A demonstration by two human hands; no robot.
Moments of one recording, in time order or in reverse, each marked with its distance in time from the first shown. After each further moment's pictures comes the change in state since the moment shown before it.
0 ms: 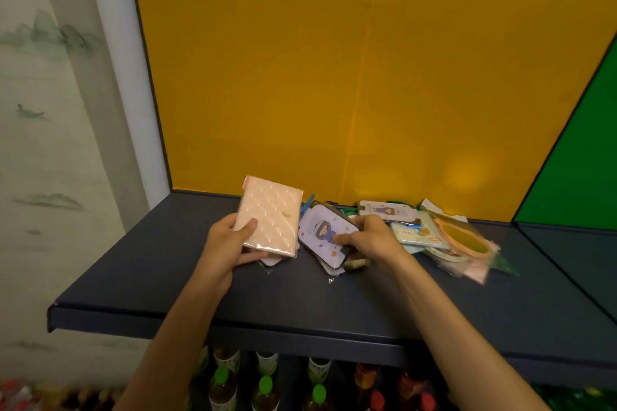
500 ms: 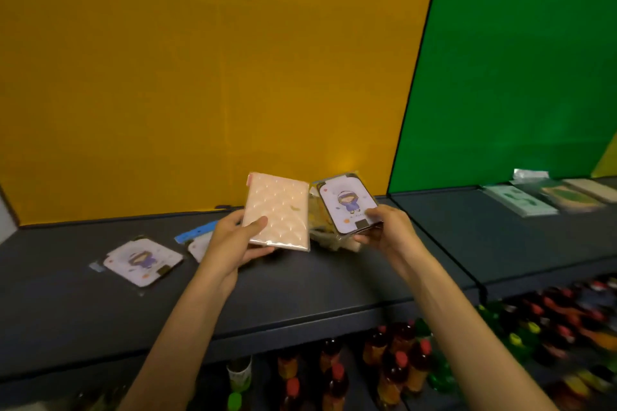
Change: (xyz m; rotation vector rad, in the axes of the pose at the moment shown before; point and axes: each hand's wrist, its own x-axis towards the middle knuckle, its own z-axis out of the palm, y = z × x) left_hand -0.053 -0.016 0.186 -0.035 -0.346 -0.015; right_hand -0.094 0.081 -0.183 0.707 0.396 -0.018
